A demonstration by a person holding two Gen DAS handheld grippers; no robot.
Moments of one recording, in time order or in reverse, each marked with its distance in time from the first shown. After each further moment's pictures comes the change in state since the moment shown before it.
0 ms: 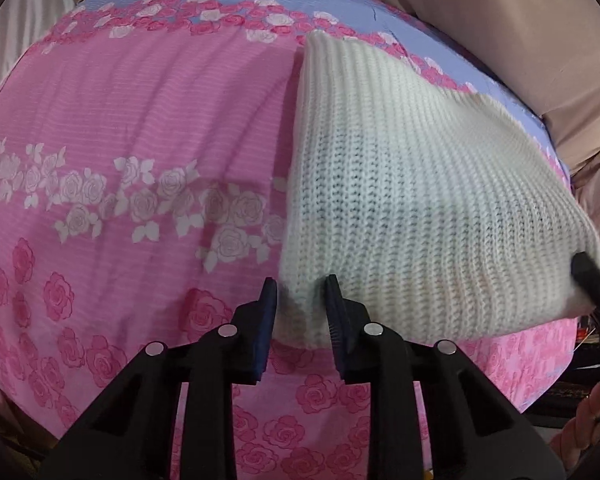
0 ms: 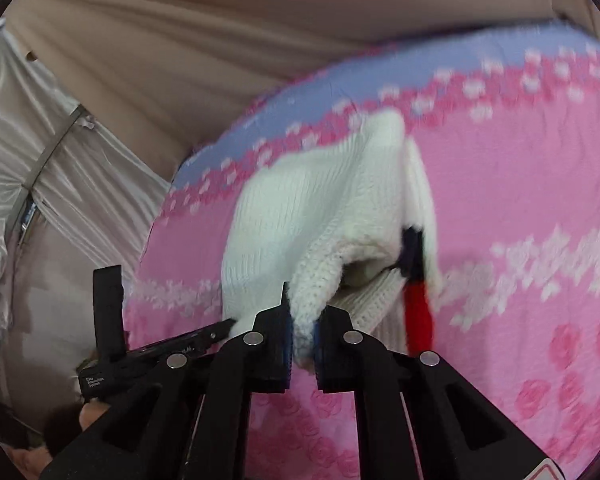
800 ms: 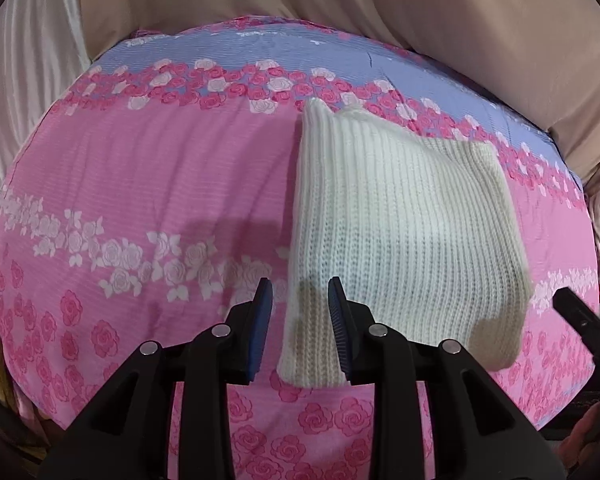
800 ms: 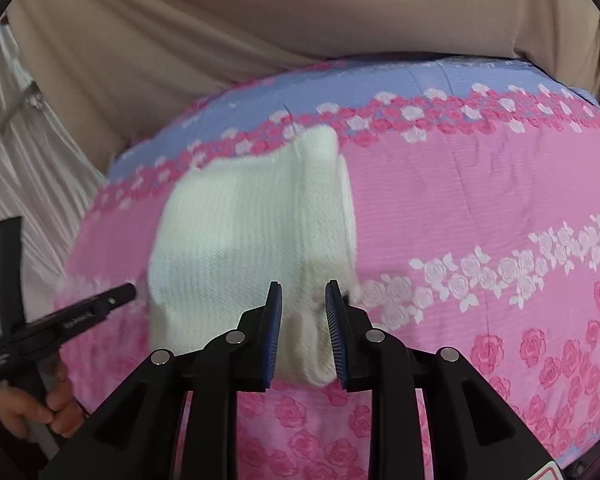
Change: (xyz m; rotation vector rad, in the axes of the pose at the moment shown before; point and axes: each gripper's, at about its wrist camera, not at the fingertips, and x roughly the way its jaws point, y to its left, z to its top) left arm -0.040 -0.022 0.026 0.049 -0.139 0.104; right arm -0.016 0.011 0.009 -0.077 -0.042 -0.202
